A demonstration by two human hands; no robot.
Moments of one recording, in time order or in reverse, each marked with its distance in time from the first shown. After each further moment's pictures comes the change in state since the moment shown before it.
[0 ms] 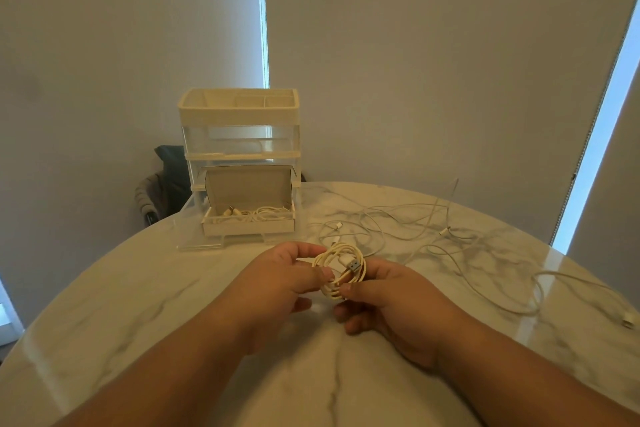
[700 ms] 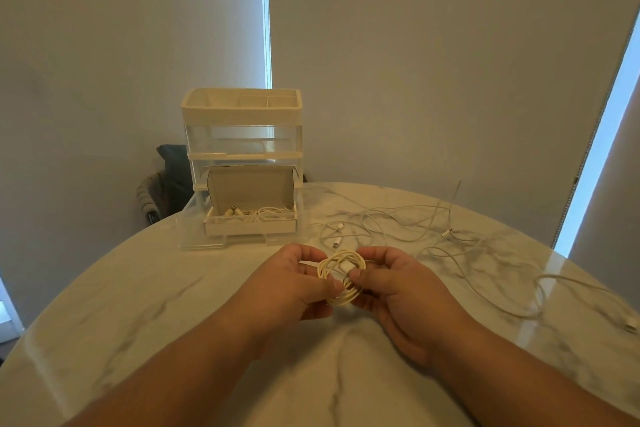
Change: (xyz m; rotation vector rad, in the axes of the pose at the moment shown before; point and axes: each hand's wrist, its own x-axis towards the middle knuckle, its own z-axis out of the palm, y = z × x) left_hand 0.003 -0.004 0.003 0.008 0.019 -0.018; right_hand 0.006 -0.001 0.001 0.211 0.231 -0.077
